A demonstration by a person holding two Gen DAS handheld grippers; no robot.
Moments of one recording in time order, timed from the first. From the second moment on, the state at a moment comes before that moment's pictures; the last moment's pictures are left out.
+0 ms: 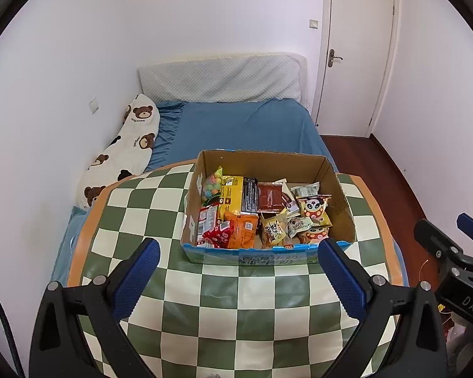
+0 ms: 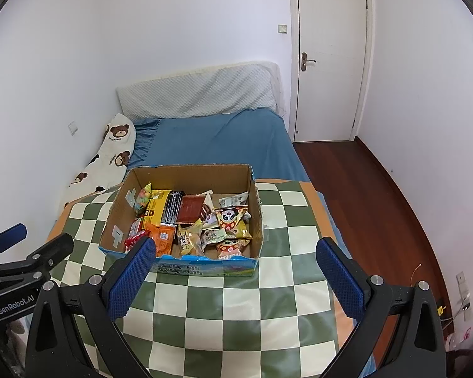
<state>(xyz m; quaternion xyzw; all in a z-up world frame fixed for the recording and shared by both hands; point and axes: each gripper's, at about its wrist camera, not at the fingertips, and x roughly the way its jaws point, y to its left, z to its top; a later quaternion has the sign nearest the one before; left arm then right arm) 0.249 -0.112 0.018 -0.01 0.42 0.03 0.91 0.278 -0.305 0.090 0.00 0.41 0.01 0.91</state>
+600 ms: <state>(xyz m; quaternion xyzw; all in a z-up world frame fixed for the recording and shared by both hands) 0.251 -0.112 0.018 -0.01 0.42 0.03 0.91 0.279 -0.306 0.086 0.00 0.41 0.01 0.91</state>
